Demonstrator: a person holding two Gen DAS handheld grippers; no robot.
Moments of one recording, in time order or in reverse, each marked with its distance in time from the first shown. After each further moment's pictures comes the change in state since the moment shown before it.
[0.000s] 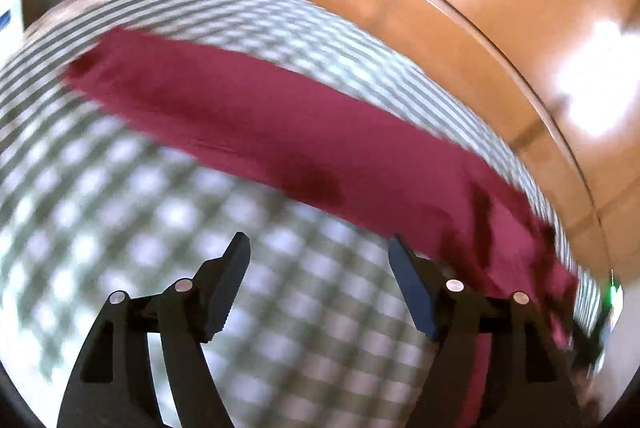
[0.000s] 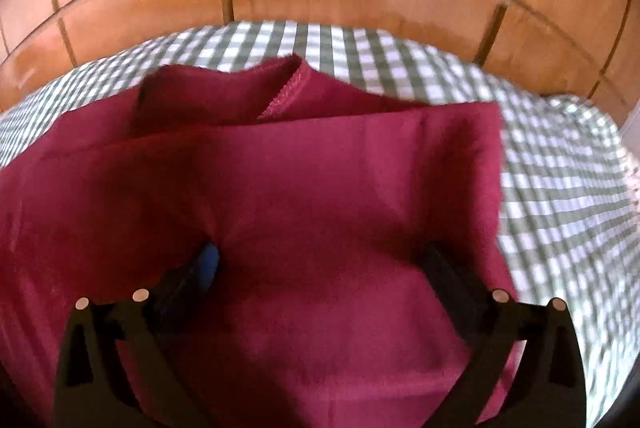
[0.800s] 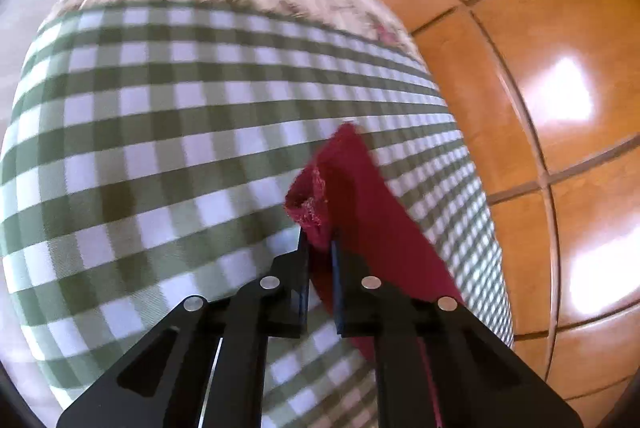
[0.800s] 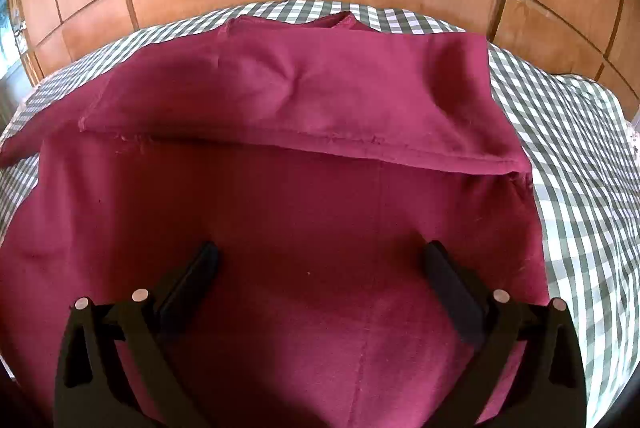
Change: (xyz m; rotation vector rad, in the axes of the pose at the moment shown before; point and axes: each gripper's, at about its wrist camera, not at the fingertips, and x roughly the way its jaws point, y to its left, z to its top) left arm -0.006 0.148 0.097 -0.491 -0.118 0.019; right arm -0.034 0.009 -0.090 -0.017 0.015 0.112
